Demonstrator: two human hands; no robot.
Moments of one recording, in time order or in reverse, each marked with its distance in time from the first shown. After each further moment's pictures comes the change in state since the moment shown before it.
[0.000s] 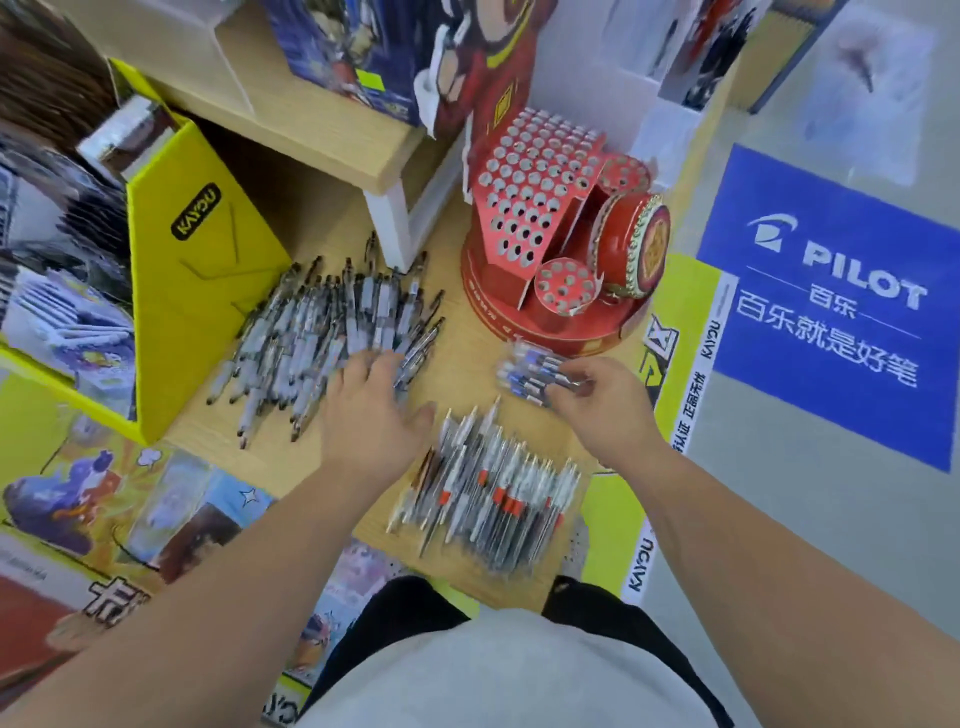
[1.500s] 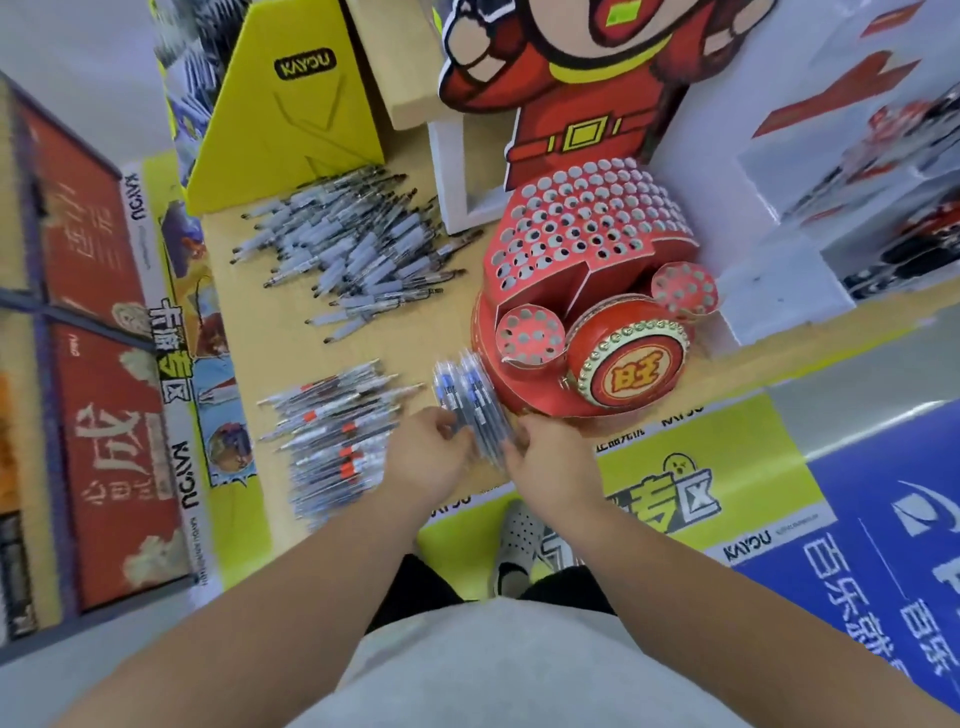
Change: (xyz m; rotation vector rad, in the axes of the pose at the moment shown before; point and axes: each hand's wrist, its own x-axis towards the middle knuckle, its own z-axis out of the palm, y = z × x) left_hand -0.002 0.224 0.119 -0.749 0.201 -0.926; right_hand 0.123 0.072 -0.064 -0.483 -0.557 -0.658
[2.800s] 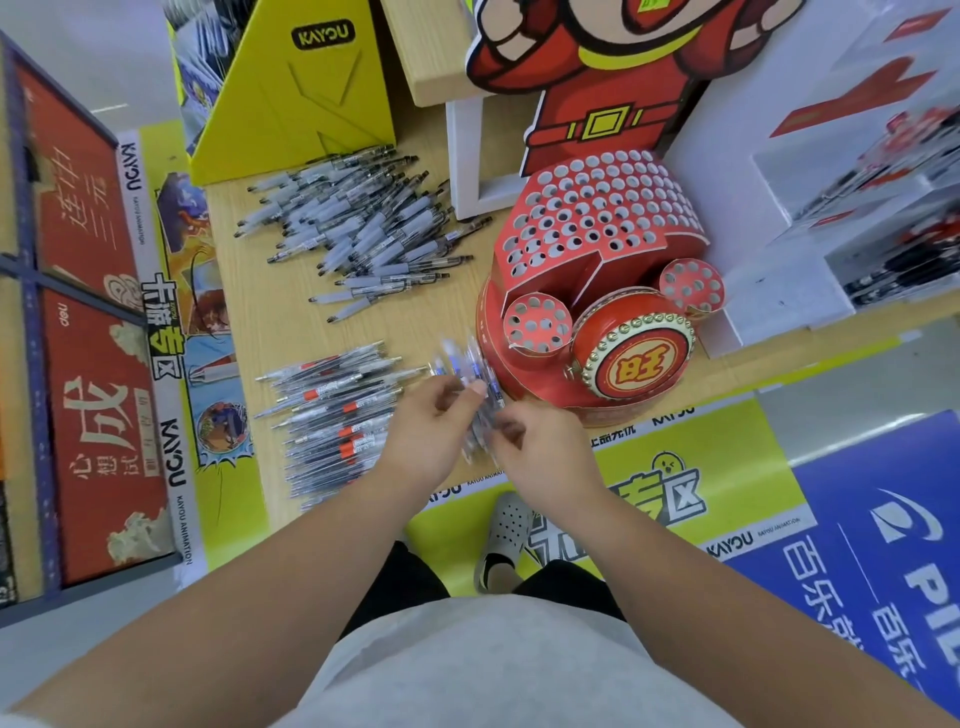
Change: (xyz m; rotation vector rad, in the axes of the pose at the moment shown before) left_hand -0.013 0.006 -0.007 -0.449 -0.020 0.061; right_hand -0.015 -0.017 -0.019 0.243 -0.003 -0.201
